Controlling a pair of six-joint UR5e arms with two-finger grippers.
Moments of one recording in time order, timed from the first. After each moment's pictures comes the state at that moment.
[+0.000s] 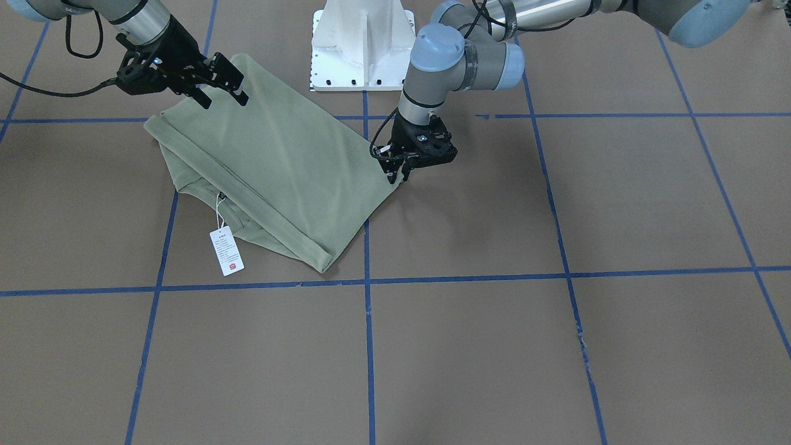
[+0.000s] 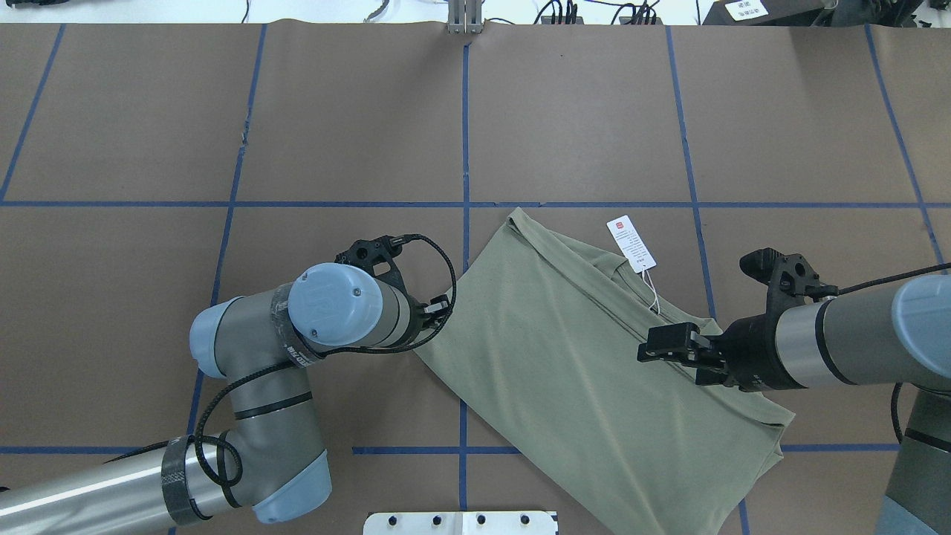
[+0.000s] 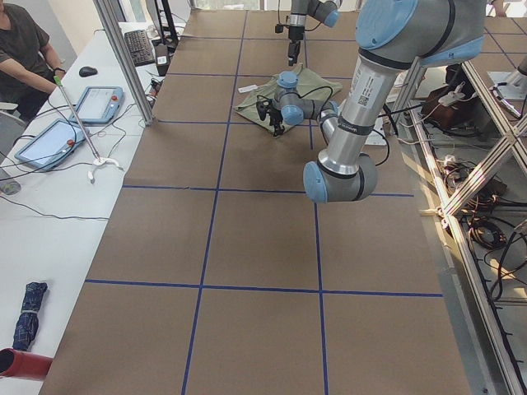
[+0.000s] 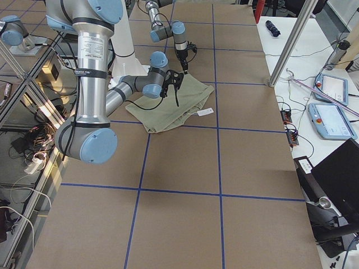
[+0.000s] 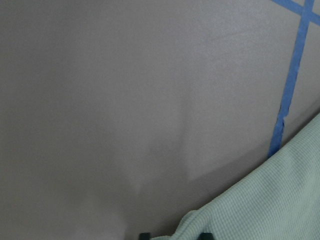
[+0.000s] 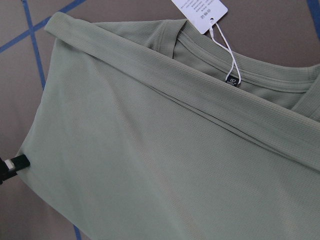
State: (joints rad) left arm -0.38 -2.16 -1.65 -1.89 -1.70 -1.68; right arm 0.49 -1.65 2.19 -0.98 1.94 1.64
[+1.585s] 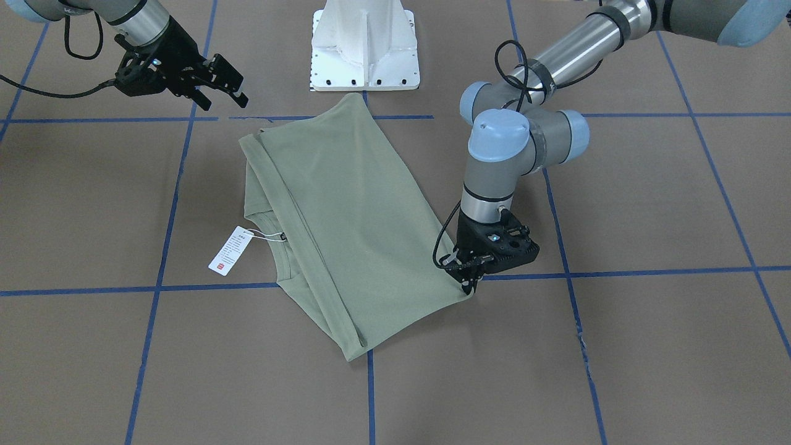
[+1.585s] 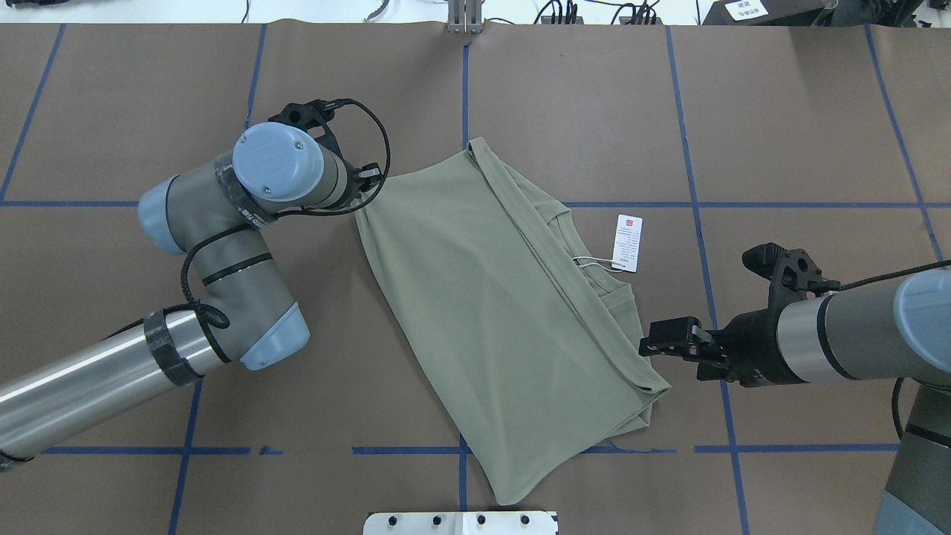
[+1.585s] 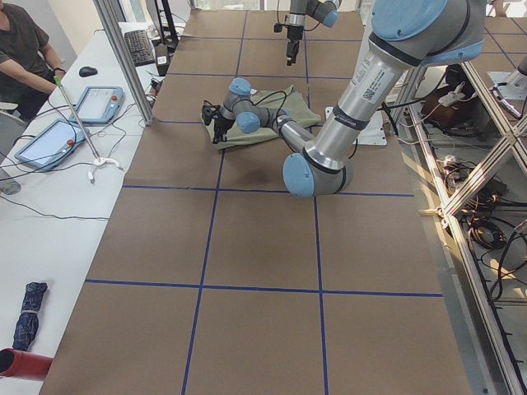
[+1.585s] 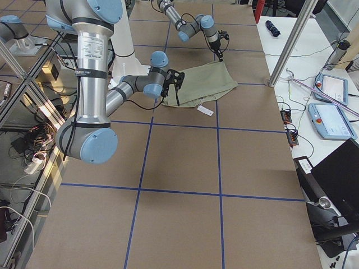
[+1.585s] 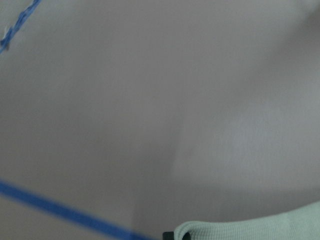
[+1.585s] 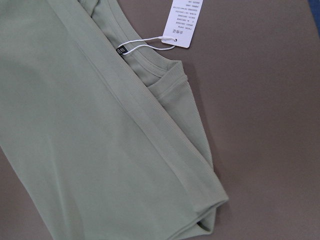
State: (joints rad) left arm -0.70 -2.30 -1.28 -2.06 -1.61 -1.42; right arm 0.50 -1.63 2.18 -0.98 1.94 1.64
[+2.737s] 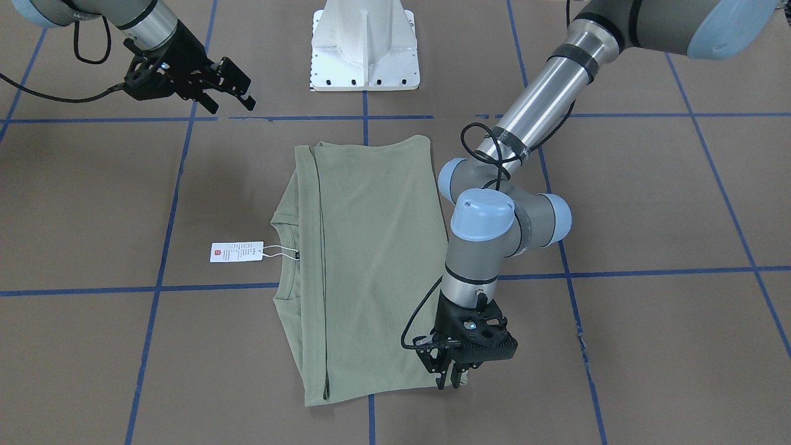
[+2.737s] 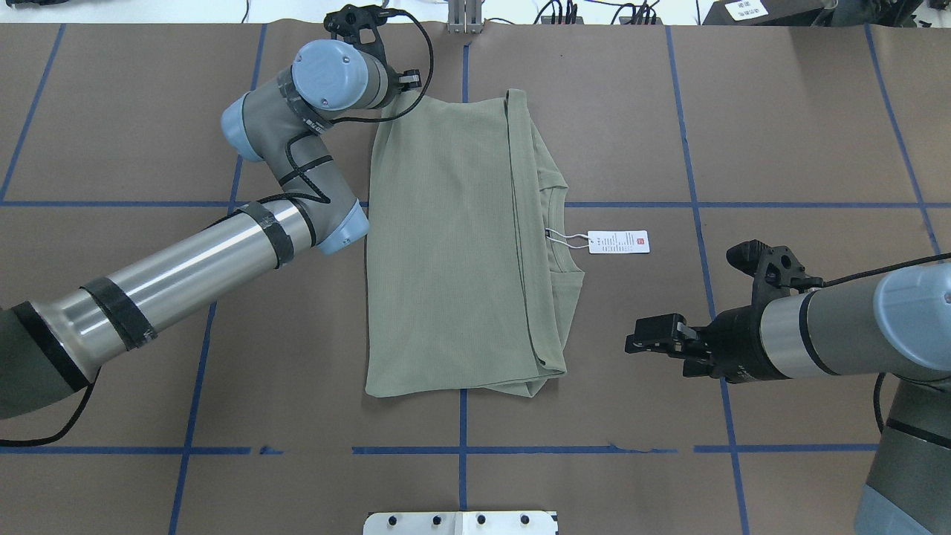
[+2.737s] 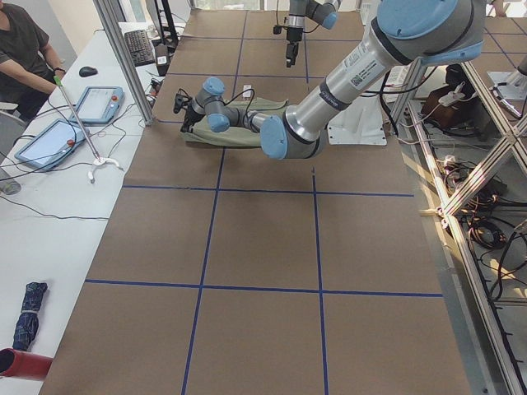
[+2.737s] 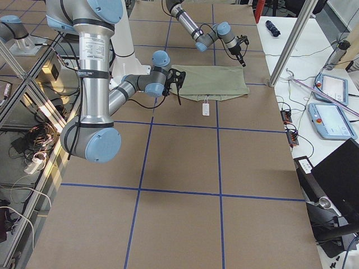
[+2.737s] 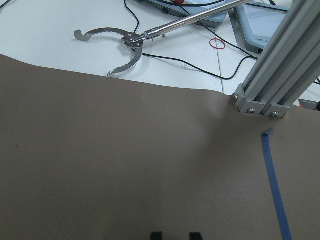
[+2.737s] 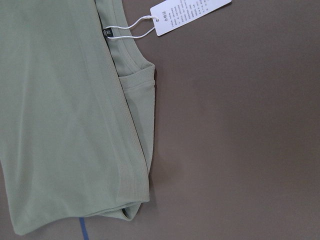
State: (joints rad) left arm -0.76 -2.58 -0.78 -2.43 -1.55 -1.19; right arm 0.50 -1.60 2.16 -0.99 1.94 1.63
